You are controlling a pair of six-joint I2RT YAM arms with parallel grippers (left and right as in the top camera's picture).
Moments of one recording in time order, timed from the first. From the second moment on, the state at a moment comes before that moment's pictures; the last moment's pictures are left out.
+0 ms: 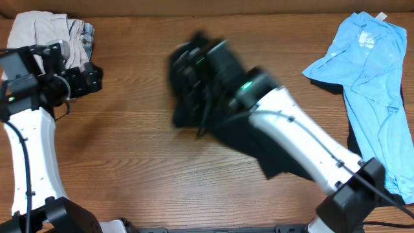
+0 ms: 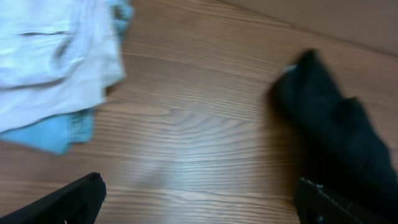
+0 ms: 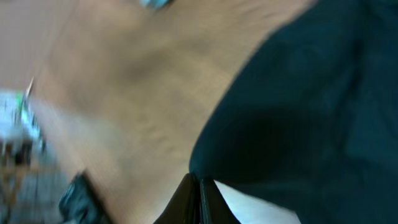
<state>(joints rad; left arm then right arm) 0.41 1.53 1.35 -0.69 0.42 0.03 0.71 1.79 1.69 -0.82 -0.38 0.27</state>
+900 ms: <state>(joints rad) -0.09 1.55 1.35 -0.86 0.17 0.17 0.20 1.79 1.69 -1.01 -0.33 0.32</state>
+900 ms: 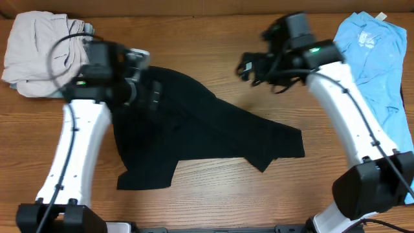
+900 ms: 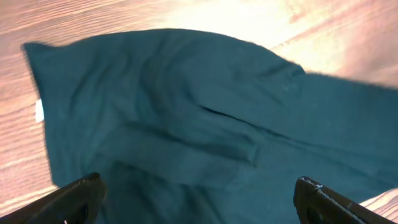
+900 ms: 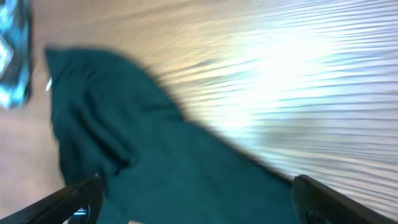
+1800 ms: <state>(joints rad) -0.32 1.89 1.33 -0.93 0.00 0.29 -0.04 1.79 1.69 -1.08 -0.30 0.31</state>
